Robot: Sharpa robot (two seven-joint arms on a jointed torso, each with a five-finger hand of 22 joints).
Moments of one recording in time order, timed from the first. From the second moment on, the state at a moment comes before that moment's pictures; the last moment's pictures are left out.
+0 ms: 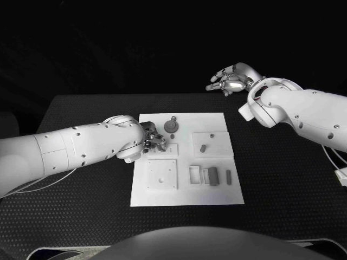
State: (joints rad) left arm 1.23 -0.57 -0.24 1.28 -0.97 -0.10 -0.52; left_hand 0.80 0.08 0.62 -0.32 0.26 1.05 0.08 0.43 0.72 1.37 -0.10 0.92 0.92 1.21 -0.16 1.31 0.86 0.02 1.27 -0.25 0.61 1.31; right arm 1.28 -0.66 -0.04 1.22 -0.87 -0.39 -0.02; right_hand 0.97 -0.13 0.49 -0.29 0.05 0.79 0.18 0.20 0.61 0.79 0.08 1.20 0.85 0.96 -0.03 1.43 0.81 0.25 0.88 0.08 0.83 1.31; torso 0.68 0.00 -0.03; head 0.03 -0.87
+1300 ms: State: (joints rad) left arm 1.24 -0.56 -0.24 1.28 -1.04 -0.06 -0.53; left_hand 0.79 0.06 0.63 -0.32 0.40 1.05 0.08 0.46 0.74 1.39 -0.12 0.96 0.90 1.22 -0.16 1.36 0.83 0.02 1.30 -0.24 0.66 1.31; right arm 1.27 -0.66 -0.04 1.22 -0.87 -0.38 -0.02; right_hand 0.97 -0.13 0.48 -0.29 0.05 0.79 0.18 0.20 0.61 0.79 0.08 1.20 0.85 0.96 -0.03 1.44 0.81 0.25 0.88 0.09 0.83 1.31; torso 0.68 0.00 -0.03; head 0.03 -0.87
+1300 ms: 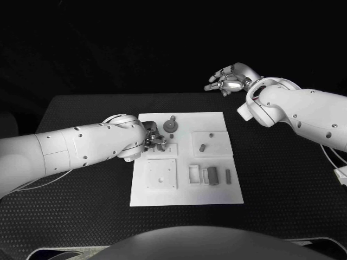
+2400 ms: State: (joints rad) left arm 1.24 -0.55 -0.23 1.26 -1.02 -0.01 -0.54; left_hand 0.76 0.07 0.63 -0.32 0.40 1.05 0.08 0.48 0.74 1.39 -0.12 0.96 0.89 1.23 -0.16 1.36 0.81 0.02 1.30 -0.25 0.67 1.31; right arm 1.27 -0.66 -0.04 1.22 -0.87 -0.38 -0.02; right_hand 0.97 -0.13 0.48 -0.29 0.05 0.79 0.18 0.20 0.61 0.79 0.08 1.20 0.85 0.96 -0.03 1.44 0.80 0.25 0.88 0.09 0.83 1.31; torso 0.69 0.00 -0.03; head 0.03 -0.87
